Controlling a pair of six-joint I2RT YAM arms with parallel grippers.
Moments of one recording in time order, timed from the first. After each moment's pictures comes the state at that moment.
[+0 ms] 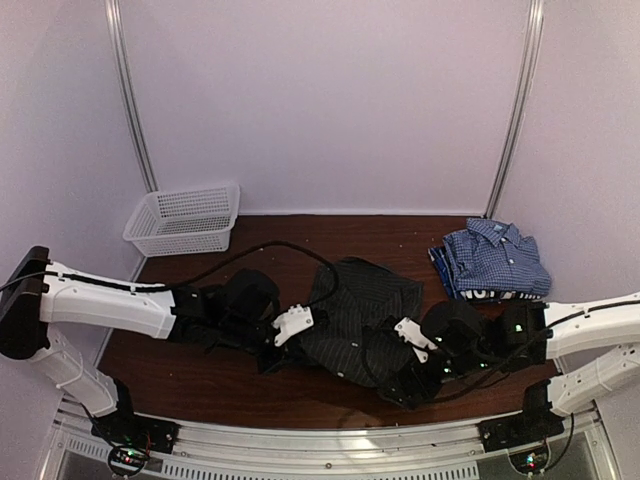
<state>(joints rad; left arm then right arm) -1.08 1.48 0.83 -0.16 0.18 0.18 1.20 1.11 0.67 -0.49 0.01 0.48</state>
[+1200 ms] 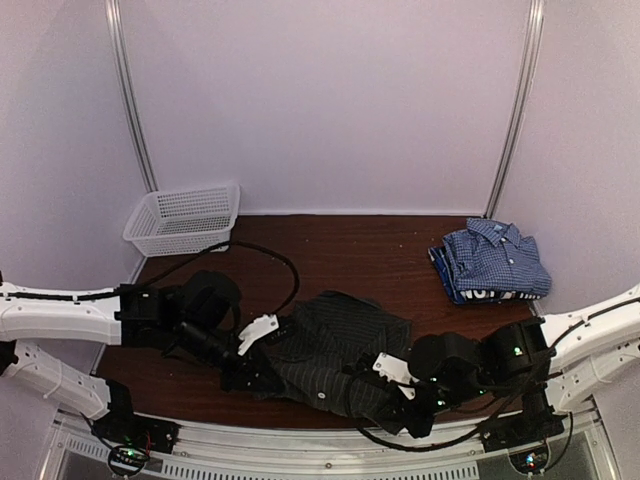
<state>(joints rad) -1.10 1.21 0.77 -0.41 0.45 -0.15 1.47 1.18 0.75 -0.48 0.00 0.50</state>
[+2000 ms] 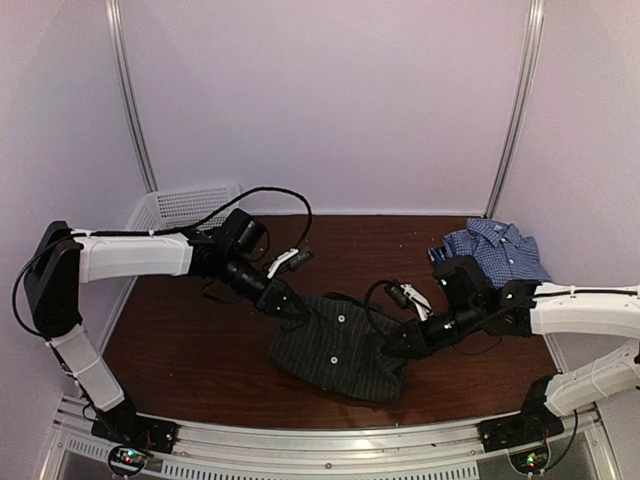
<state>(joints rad) -0.72 1.67 1.14 -0.42 0.85 -0.06 0.86 1.17 0.68 -0.29 -0.45 0.47</state>
